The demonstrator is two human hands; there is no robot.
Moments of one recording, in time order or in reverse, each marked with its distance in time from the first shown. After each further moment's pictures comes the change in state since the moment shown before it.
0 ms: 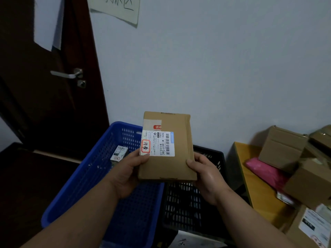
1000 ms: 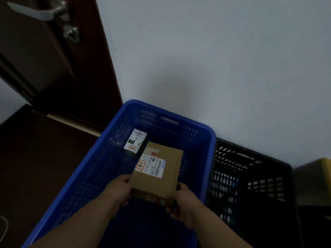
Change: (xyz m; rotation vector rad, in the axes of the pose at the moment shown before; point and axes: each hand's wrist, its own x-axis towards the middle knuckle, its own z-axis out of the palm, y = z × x) left_hand 0.213 -0.059 -0.204 0.469 0.594 -0.476; right_hand 0.270 0.167 0.088 -0.360 -0.094 0.781
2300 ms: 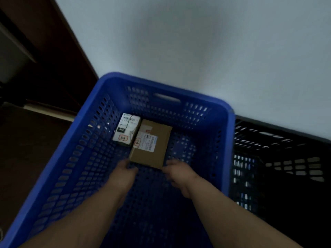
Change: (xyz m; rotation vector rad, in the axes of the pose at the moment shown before) left_hand 0.126 -0.002 0.036 0.021 0.025 0.008; right_hand 0.131 -0.036 0.002 -0.101 -0.006 -0.040
